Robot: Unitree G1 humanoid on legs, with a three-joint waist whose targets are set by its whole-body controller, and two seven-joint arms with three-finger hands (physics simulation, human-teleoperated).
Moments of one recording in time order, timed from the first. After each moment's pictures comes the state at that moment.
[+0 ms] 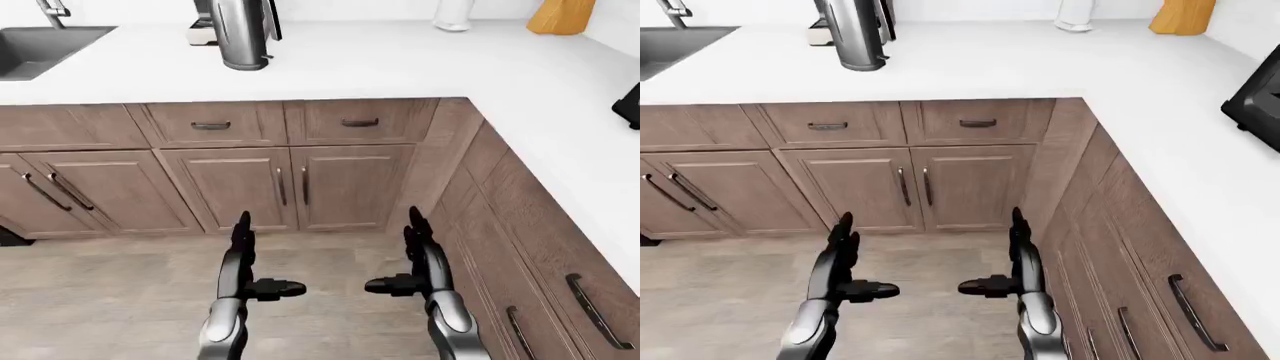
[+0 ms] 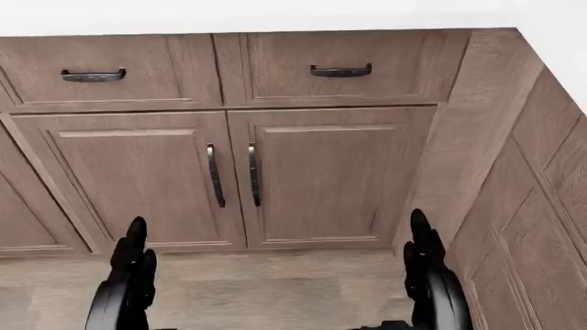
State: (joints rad) left arm 0.03 0.02 0.04 0.09 -0.01 0.06 -0.04; right arm 0.03 -0.01 -0.04 0.09 0.01 0.06 0.04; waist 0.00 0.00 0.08
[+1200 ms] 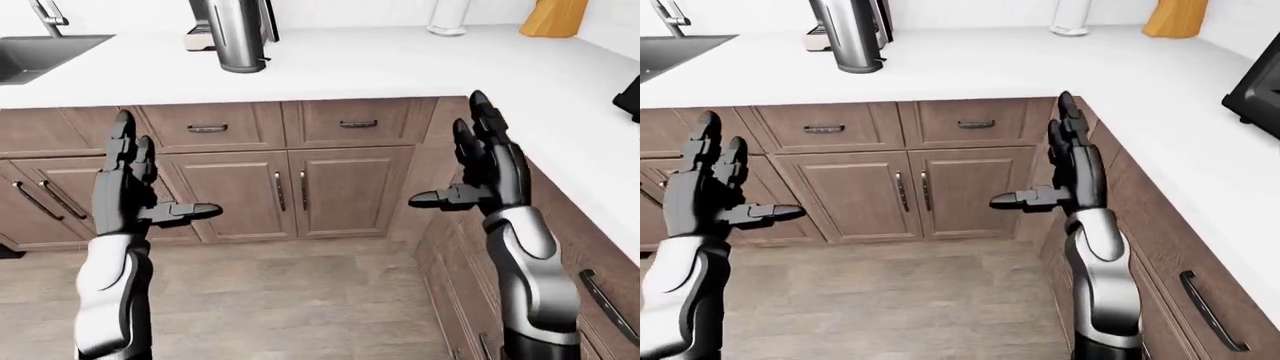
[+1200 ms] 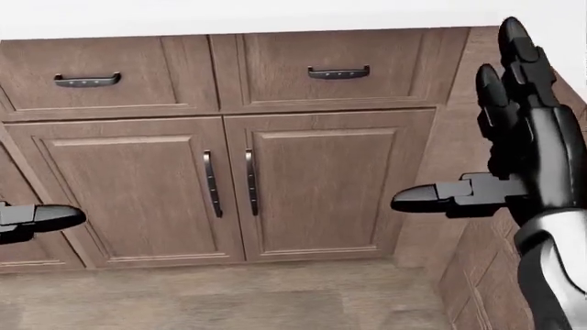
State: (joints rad) left arm -0.25 0.31 0.37 -0.15 -0.20 0.17 -0.11; right arm -0.32 -0.21 -0.23 -0.32 0.16 0.40 0.11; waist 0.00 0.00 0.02
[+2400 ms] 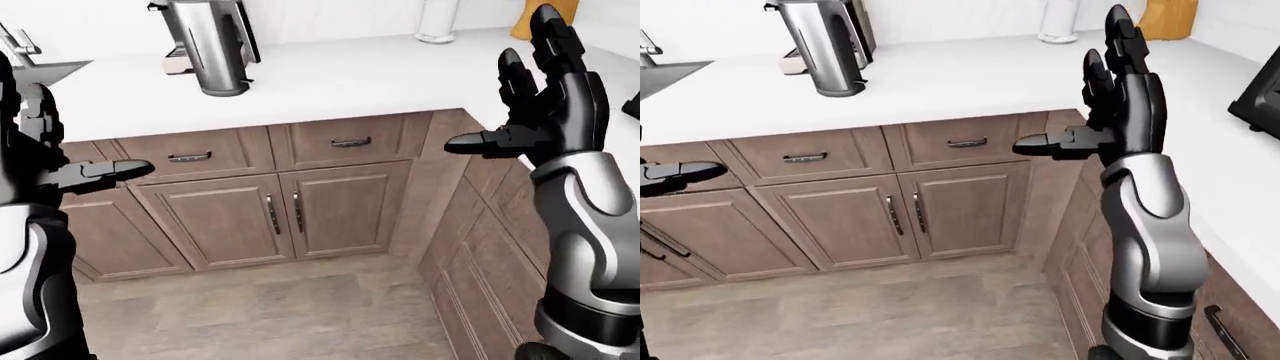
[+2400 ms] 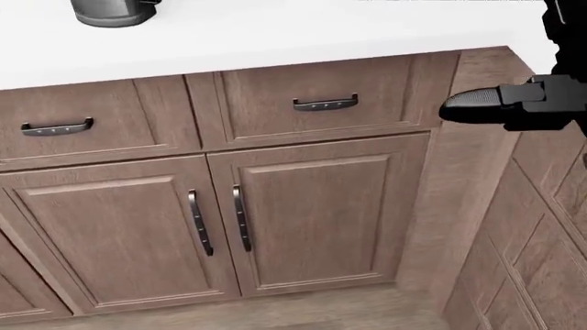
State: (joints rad) left arm -0.36 0.54 0.51 -0.16 -0.34 0.25 -0.03; right arm -0.55 -0.40 -0.31 -0.38 0.34 0.58 0.01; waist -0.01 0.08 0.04
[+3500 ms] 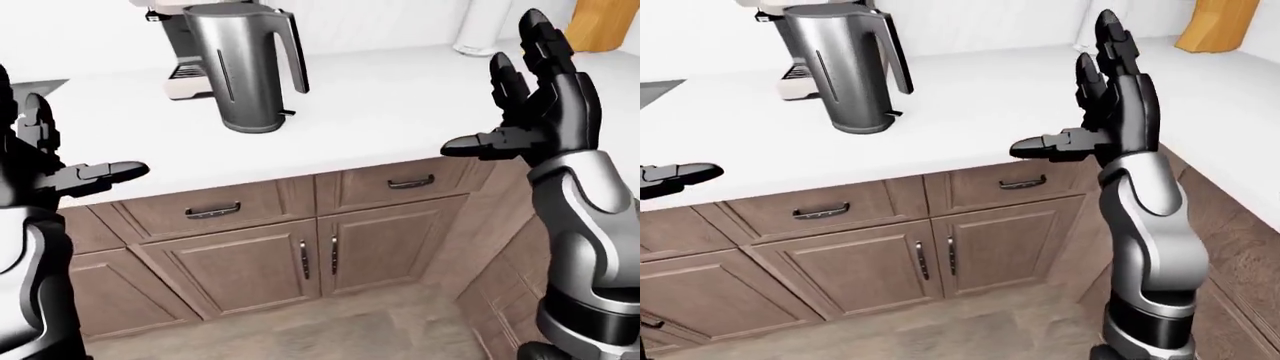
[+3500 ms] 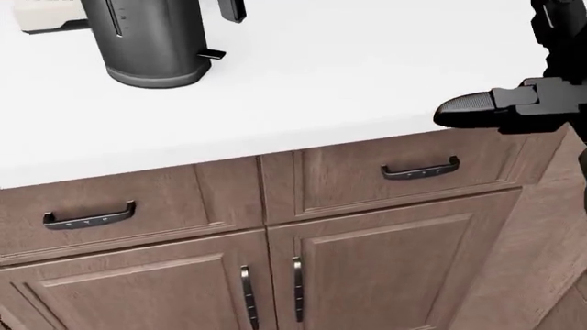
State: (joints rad) left arm -0.35 0.54 0.52 -0.12 -0.35 0.25 -0.02; right arm -0.55 -0.41 -0.30 -0.39 0.35 0.61 0.03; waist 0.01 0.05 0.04
